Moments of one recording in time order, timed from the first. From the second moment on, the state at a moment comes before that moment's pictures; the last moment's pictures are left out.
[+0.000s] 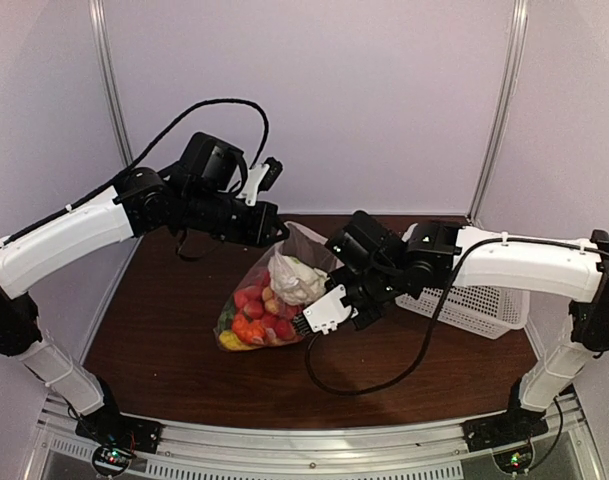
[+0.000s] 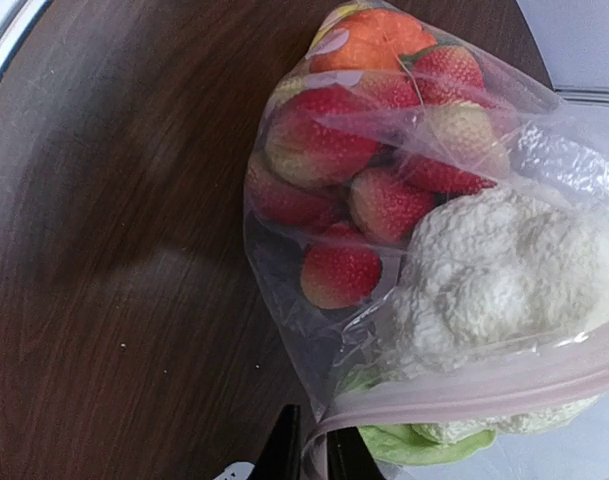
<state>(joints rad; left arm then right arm) -0.89 1.53 1.56 -0.66 0.08 -0.40 1.09 1.62 1.43 -0.78 0.13 -1.13</state>
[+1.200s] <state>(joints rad) -0.88 0.84 1.05 -0.29 -0.04 -0.33 1.01 1.66 1.74 -0.85 0.05 -0.91</state>
